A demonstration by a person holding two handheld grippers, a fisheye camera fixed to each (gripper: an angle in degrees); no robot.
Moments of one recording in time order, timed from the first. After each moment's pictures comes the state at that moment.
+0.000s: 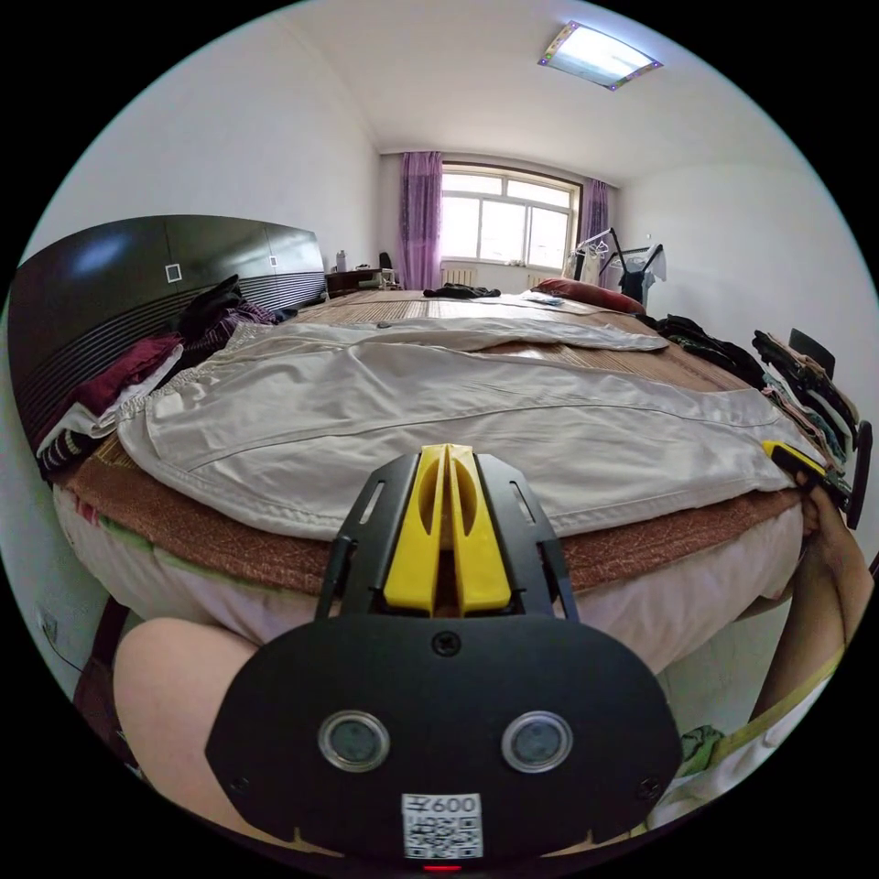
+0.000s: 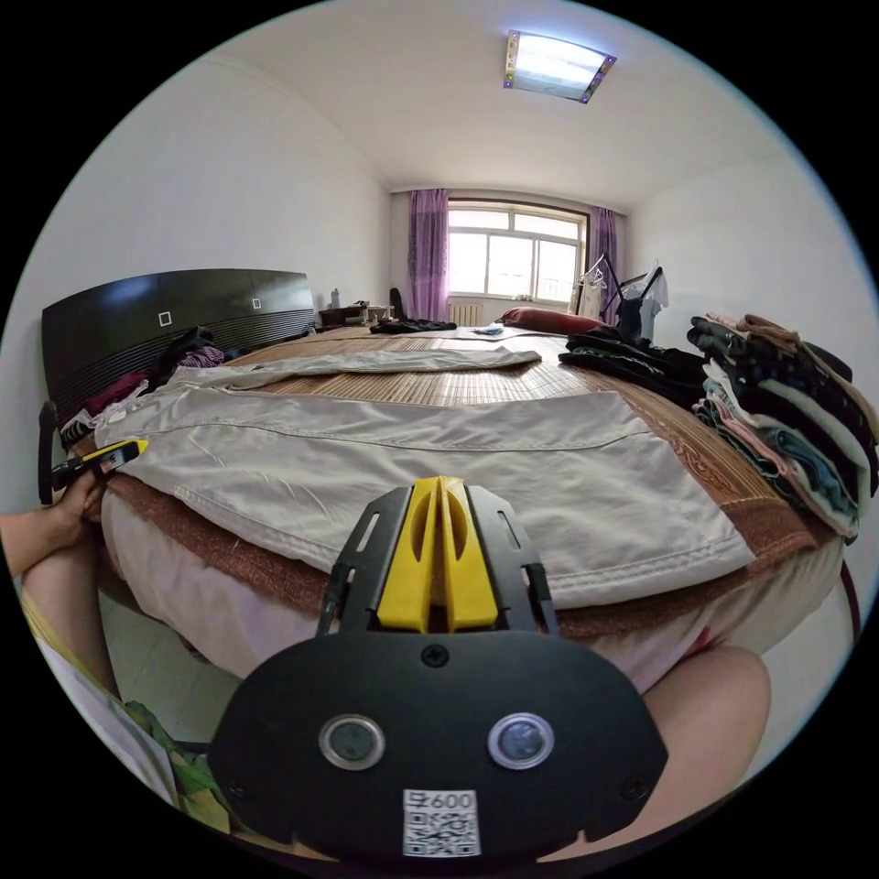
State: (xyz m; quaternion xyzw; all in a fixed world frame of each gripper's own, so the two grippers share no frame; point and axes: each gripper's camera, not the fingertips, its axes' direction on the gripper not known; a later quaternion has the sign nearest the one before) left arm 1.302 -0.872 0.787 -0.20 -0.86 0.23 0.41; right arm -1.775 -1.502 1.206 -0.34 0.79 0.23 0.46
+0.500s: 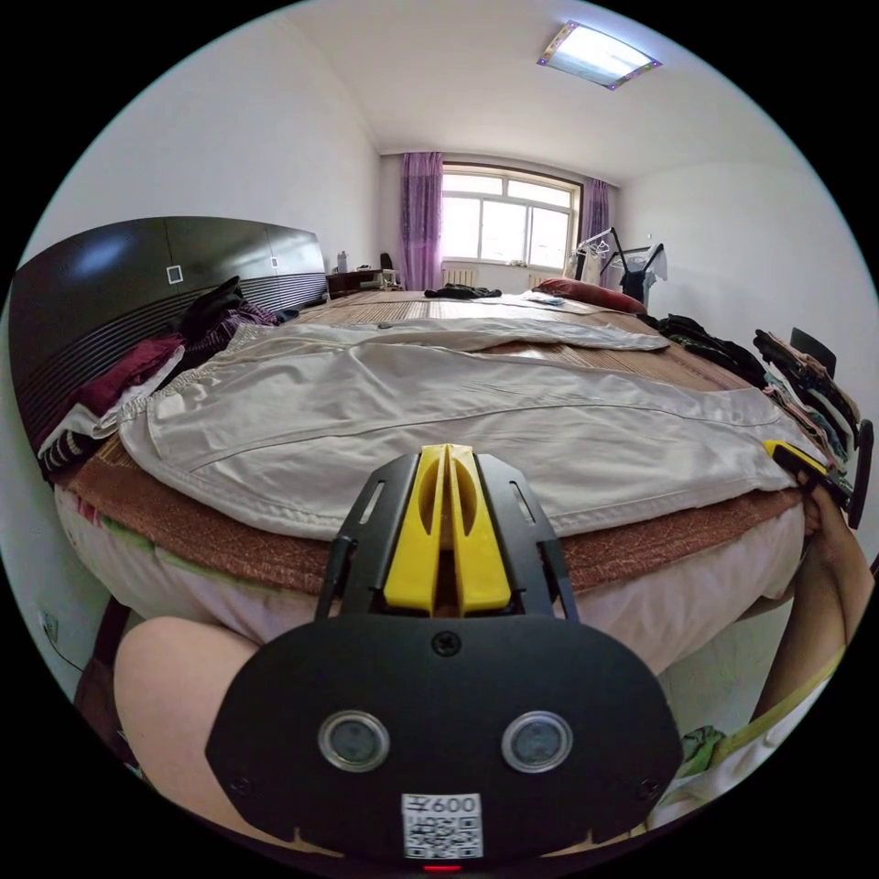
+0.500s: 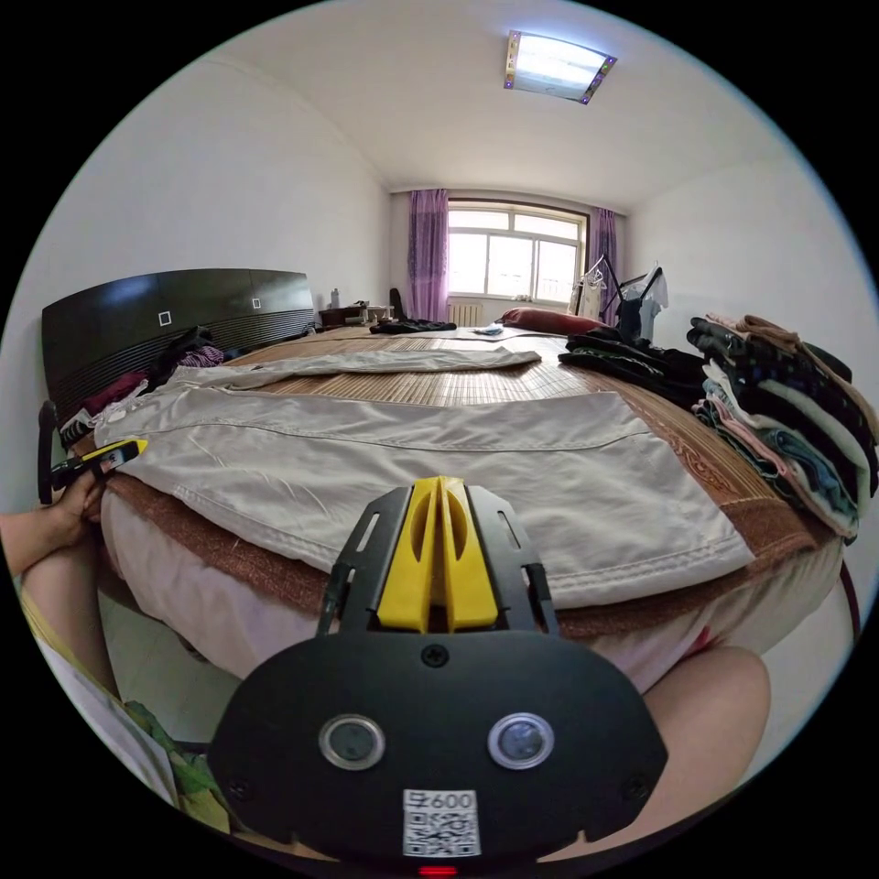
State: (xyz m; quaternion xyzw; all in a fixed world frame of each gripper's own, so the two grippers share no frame) left arm 1.299 -0.881 0.793 -0.20 -0.86 0.23 0.41; right arm -1.772 -1.503 1.208 -0.34 0.79 0.23 0.46
